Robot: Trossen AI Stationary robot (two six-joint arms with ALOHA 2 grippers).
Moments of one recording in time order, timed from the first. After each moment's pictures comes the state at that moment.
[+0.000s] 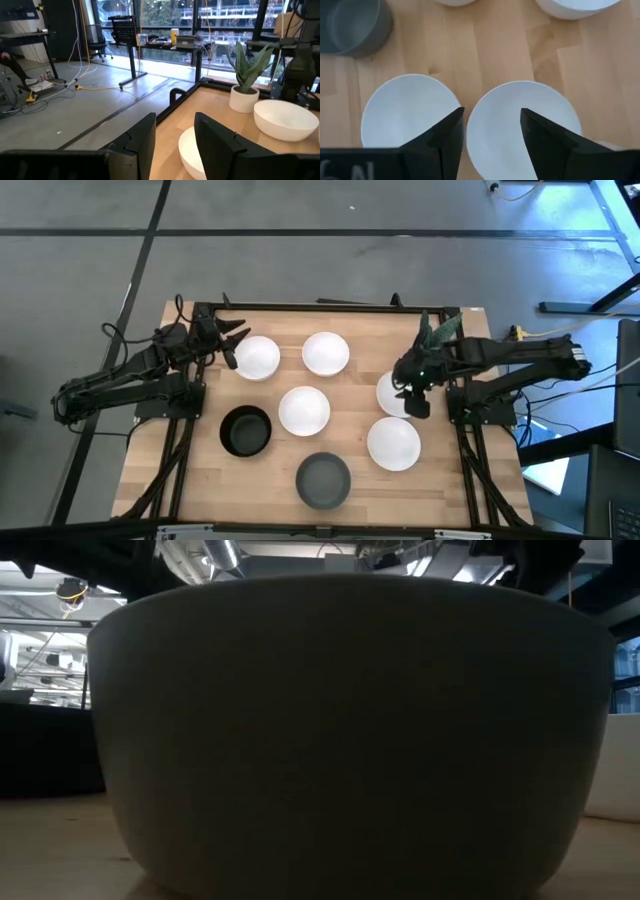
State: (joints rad) left arm 0.44 0.43 0.45 -0.10 -0.18 0.01; right arm 0.08 1.13 1.07 -1.04 0.02 0.25
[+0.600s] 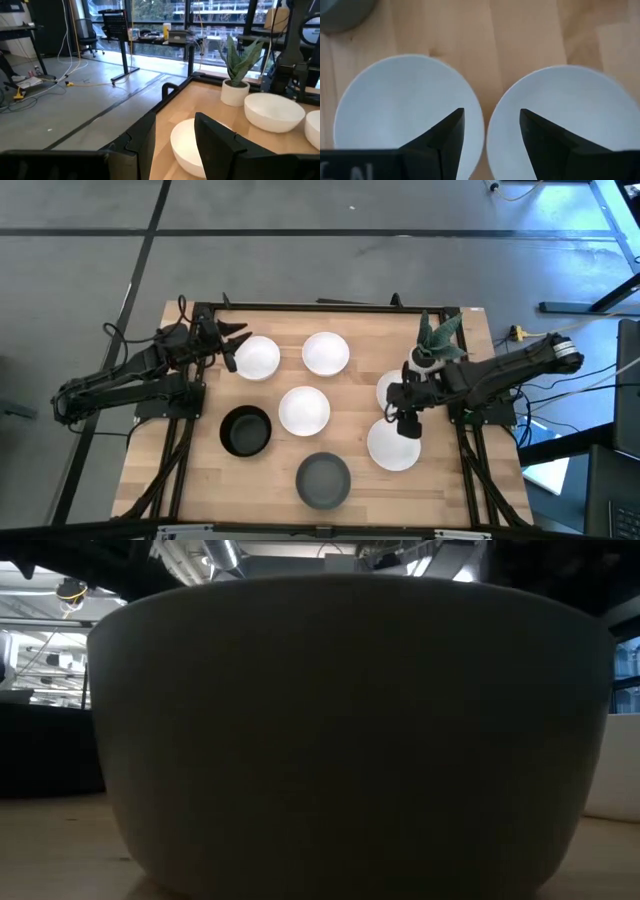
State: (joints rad) left arm 0.44 0.43 0.45 -0.13 -0.14 0.00; right arm 0.26 1.18 0.86 -0.83 0.11 0.40
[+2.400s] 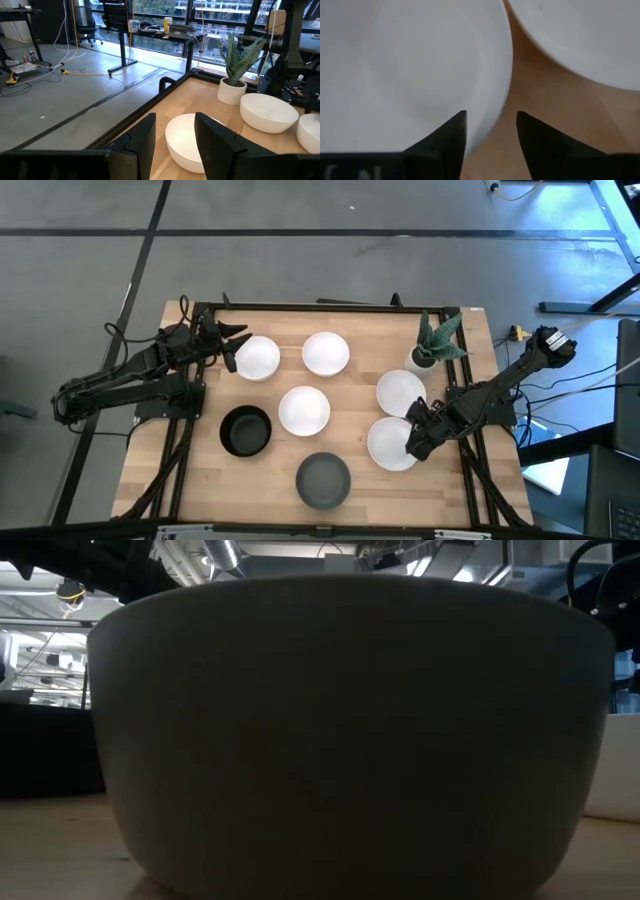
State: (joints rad) left arm 0.44 0.43 0.45 -0.15 -0.14 -0.08; right arm 0.62 1.18 0.61 -0.78 0.14 1.26
